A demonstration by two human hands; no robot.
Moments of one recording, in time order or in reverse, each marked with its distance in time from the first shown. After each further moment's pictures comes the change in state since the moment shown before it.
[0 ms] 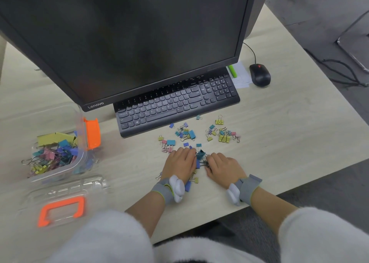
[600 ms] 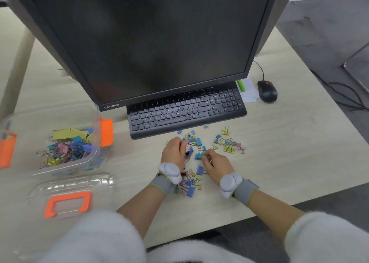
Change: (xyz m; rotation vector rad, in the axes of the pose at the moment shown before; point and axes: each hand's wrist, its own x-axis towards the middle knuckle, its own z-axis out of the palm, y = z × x) left_hand 0.019 -0.022 -0.024 -0.589 0.125 -0.554; right_hand 0.046 -0.019 -0.030 0.709 -0.462 0.544
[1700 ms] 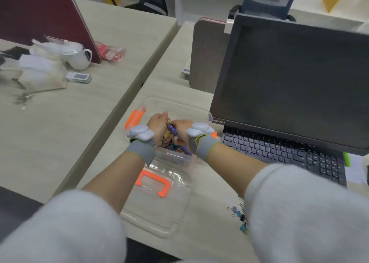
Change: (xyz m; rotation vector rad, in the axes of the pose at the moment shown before) left_hand 0.019 -0.150 -0.278 -0.478 0.444 -0.545; right_hand 0.061 -0.361 0.127 0.466 -0.486 0.057
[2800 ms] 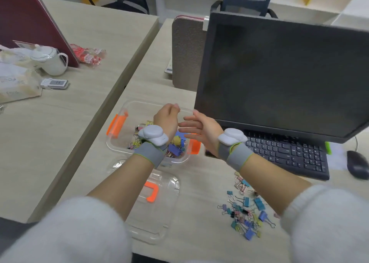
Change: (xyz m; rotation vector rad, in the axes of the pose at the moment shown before) left_hand -0.026 0.045 0.054 -0.001 0.019 0.260; right_hand -0.027 0.016 -0.096 0.371 -0.116 -0.139
